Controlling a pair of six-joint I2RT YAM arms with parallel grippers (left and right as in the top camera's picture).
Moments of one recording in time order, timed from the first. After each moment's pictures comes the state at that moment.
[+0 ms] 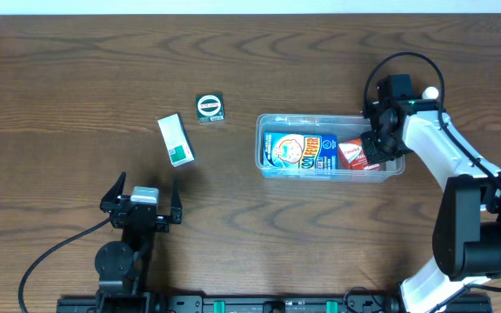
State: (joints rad) left arm -0.02 0.01 0.03 -0.12 0.05 0.17; right arm 0.07 1.82 1.18 -0.80 0.09 -0.14
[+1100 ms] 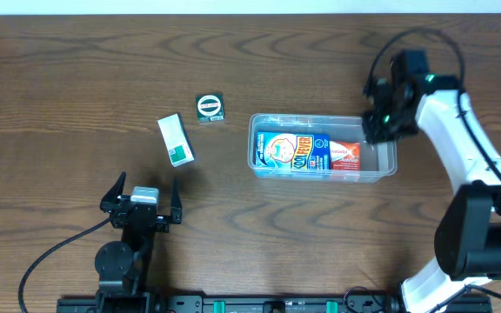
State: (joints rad) left arm -0.02 0.01 0.03 -0.12 0.05 0.17; right arm 0.04 1.81 1.46 -1.05 -0.14 -0.14
